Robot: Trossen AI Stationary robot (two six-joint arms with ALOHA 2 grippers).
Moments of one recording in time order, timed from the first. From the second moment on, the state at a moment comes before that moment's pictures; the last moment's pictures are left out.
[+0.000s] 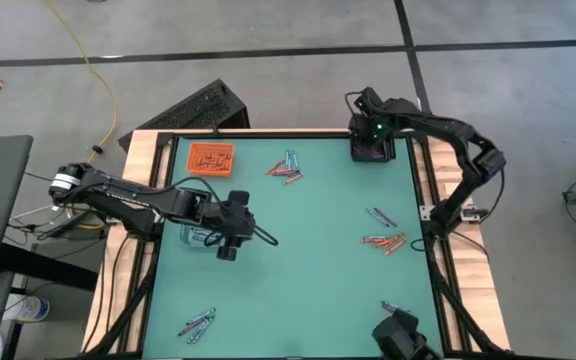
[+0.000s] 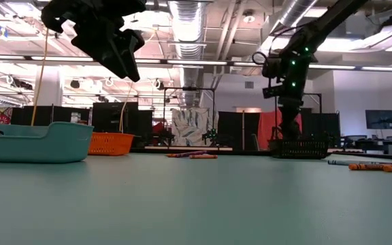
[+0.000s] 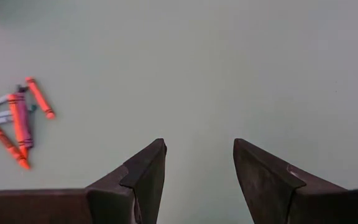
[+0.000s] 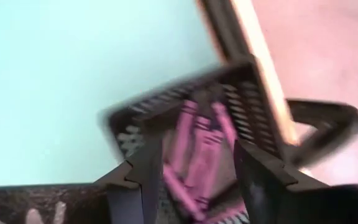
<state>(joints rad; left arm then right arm) -0.14 1.31 0.96 -0.52 -0.14 0.11 -0.89 1.66 1.21 -0.76 0.05 -0.48</state>
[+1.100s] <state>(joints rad) -0.14 1.31 0.96 -0.59 -0.08 -0.05 0.09 1.65 1.25 -0.96 0.02 -0.12</state>
